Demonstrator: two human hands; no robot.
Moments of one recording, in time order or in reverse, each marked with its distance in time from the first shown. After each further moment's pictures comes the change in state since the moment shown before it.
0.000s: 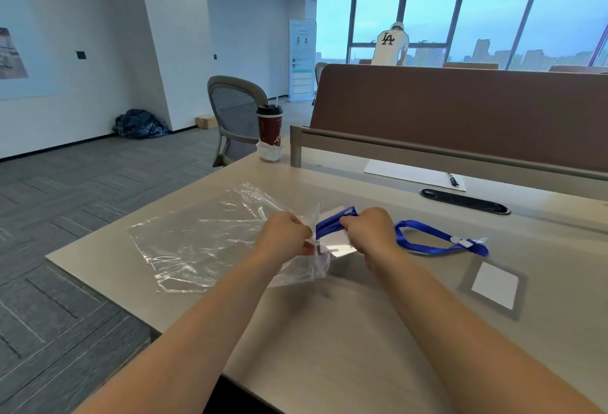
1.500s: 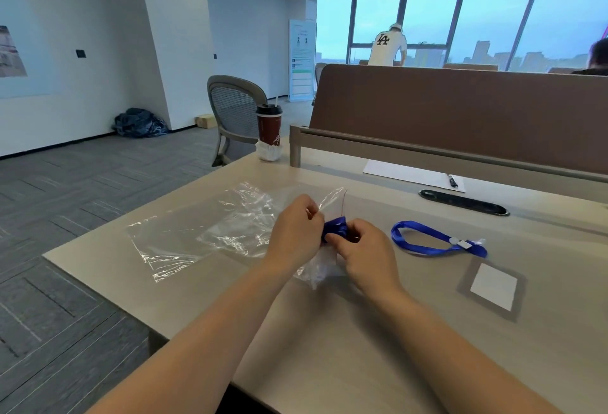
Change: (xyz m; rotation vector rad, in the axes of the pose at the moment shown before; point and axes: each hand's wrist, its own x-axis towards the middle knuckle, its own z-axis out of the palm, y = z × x) left_hand -0.007 0.006 0.021 0.260 0.126 0.357; right_hand -0.035 0.030 0.000 -0.030 -0.028 -0.397
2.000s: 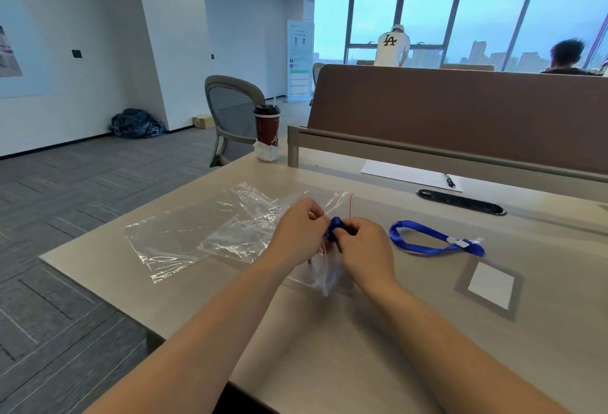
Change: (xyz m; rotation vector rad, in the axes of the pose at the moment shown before) left_hand -0.004 0.007 -0.004 -0.137 -0.117 -0.073; right_hand 0.009 -0.001 0.002 -0.041 0.033 0.052
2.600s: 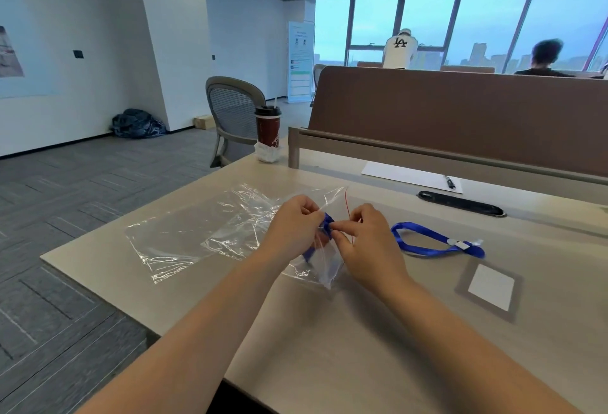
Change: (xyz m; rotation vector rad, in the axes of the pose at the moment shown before) left_hand 0.002 0.007 -0.011 -0.033 0.017 -0.021; right_hand 0.005 0.002 -0.013 -0.407 -0.059 -0.250
